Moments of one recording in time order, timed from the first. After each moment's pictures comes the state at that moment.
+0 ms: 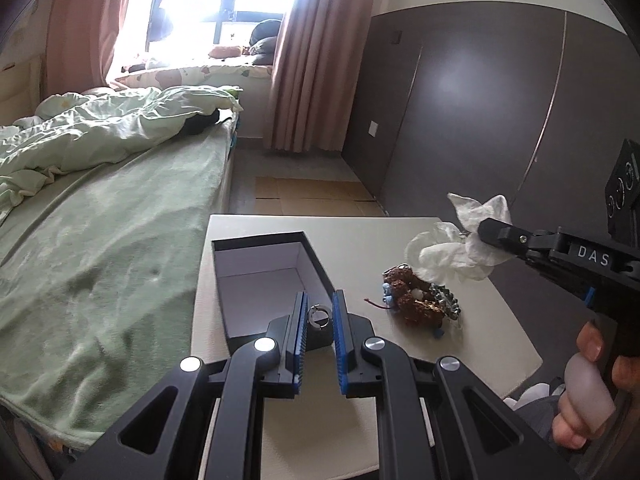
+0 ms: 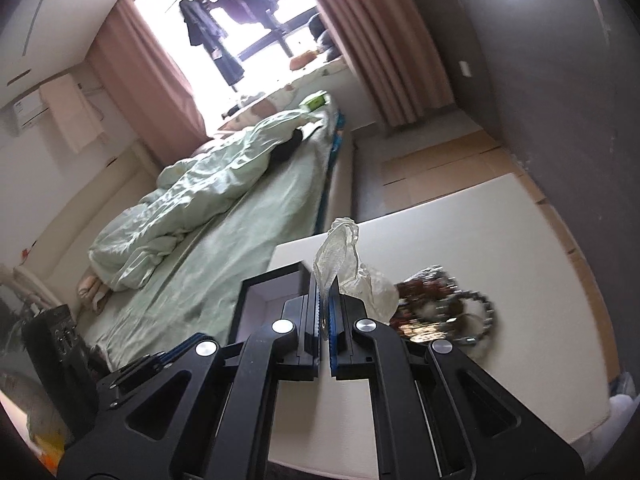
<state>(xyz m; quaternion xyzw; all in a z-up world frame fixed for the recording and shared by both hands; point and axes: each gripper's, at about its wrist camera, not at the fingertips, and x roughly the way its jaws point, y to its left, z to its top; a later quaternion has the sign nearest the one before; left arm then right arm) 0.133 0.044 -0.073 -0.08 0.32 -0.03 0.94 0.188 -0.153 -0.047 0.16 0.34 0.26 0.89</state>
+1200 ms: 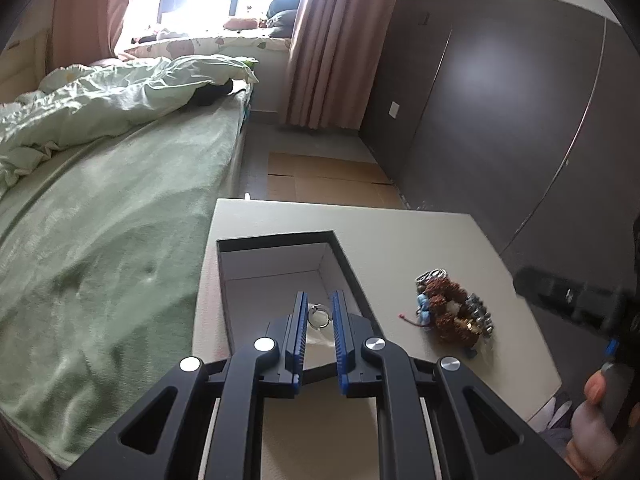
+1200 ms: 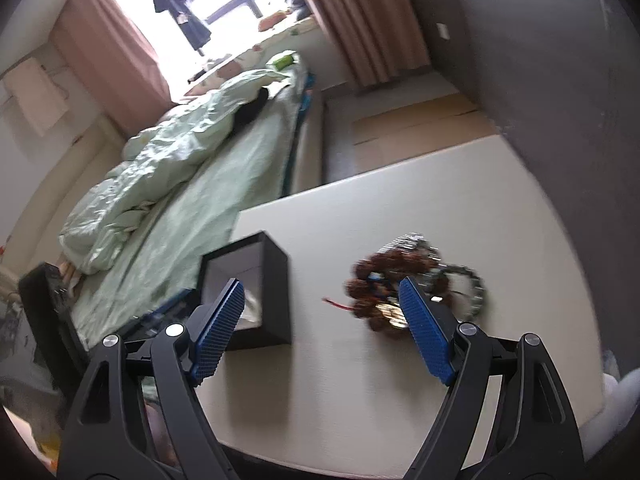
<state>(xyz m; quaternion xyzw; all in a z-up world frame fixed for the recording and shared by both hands) 0.190 0.064 -0.093 -0.11 0.37 -0.01 0.92 0.215 -0.153 -0.071 0.13 0.42 0.20 0.87</state>
